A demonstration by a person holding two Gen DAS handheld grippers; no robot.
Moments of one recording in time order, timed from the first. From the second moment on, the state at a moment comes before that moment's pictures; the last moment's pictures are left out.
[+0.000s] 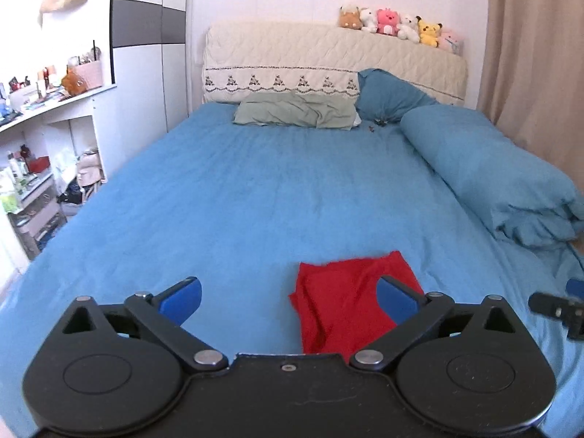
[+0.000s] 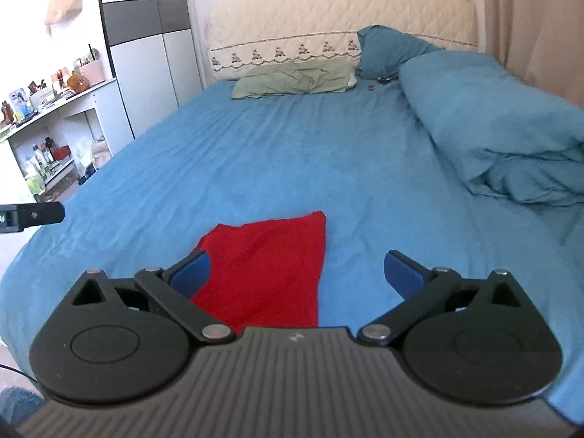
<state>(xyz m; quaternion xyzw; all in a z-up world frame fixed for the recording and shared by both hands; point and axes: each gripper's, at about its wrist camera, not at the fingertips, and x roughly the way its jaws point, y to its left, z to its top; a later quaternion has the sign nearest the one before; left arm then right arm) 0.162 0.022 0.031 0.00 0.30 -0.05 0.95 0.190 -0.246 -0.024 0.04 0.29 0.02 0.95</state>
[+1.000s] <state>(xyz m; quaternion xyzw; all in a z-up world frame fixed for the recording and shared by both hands) 0.017 -0.001 -0.009 0.05 0.34 -0.04 0.94 0.032 -0.196 -0.043 0.00 0.38 -0.05 0.92</state>
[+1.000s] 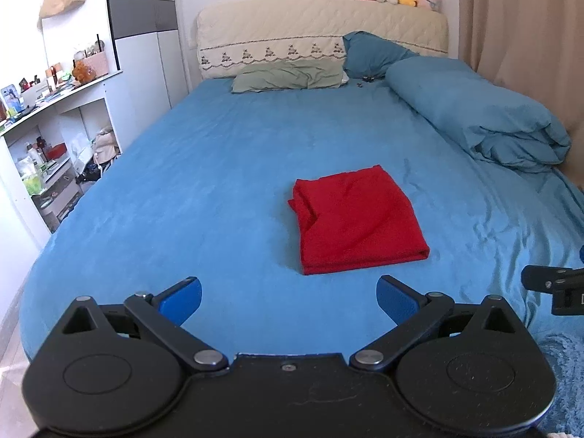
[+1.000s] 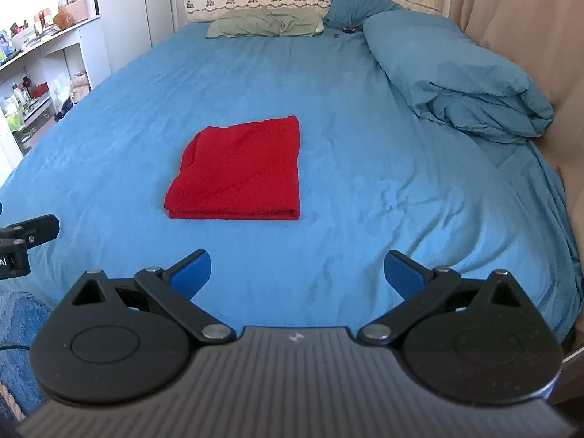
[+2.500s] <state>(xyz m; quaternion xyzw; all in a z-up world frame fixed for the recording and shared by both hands) 0.002 -0.005 0.004 0.06 0.30 -0.03 0.95 0.023 -0.192 -0.040 0.02 0.38 -0.06 0.92</state>
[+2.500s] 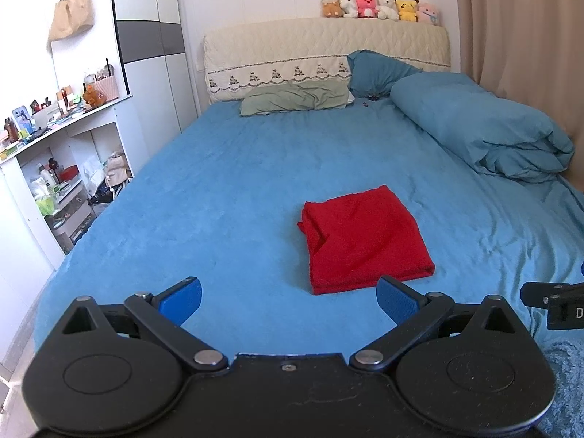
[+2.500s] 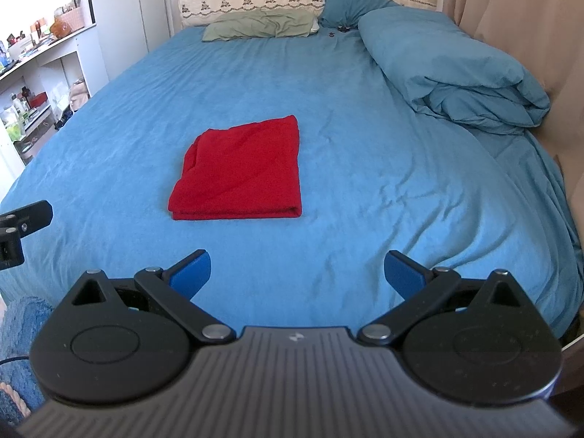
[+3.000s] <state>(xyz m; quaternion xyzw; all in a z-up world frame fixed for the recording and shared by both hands) 0.003 -0.004 0.007 0.07 0.30 -0.03 0.95 0.023 -0.189 -0.040 0.02 0.38 -0.06 0.92</state>
